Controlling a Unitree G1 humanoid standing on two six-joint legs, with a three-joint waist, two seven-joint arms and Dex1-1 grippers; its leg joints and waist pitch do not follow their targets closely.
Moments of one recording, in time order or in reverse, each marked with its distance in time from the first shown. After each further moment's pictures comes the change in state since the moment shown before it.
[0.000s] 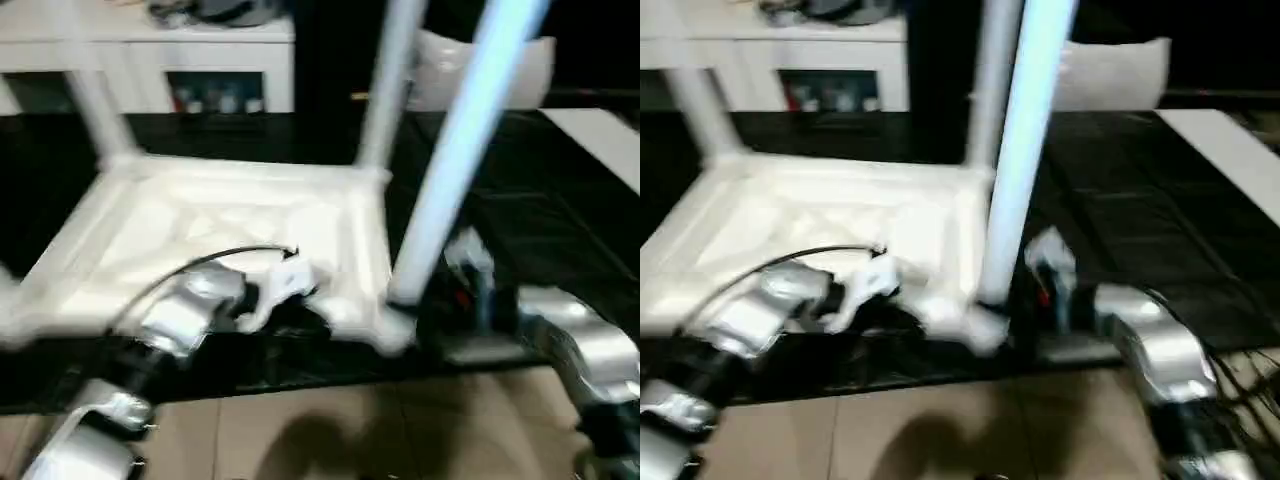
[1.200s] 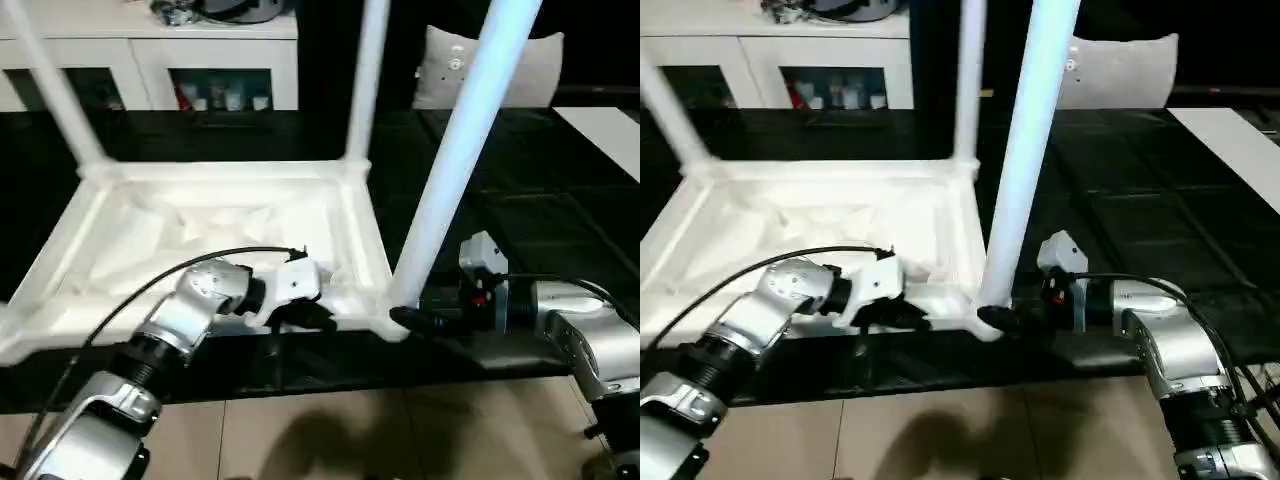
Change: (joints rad) left arm -0.038 0.081 -0.047 0.111 0.032 -0.330 -0.162; right arm 0.008 -0.132 0.053 0.078 0.019 -0.243 0.340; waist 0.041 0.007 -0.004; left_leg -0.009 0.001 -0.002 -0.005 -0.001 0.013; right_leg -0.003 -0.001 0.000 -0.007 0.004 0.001
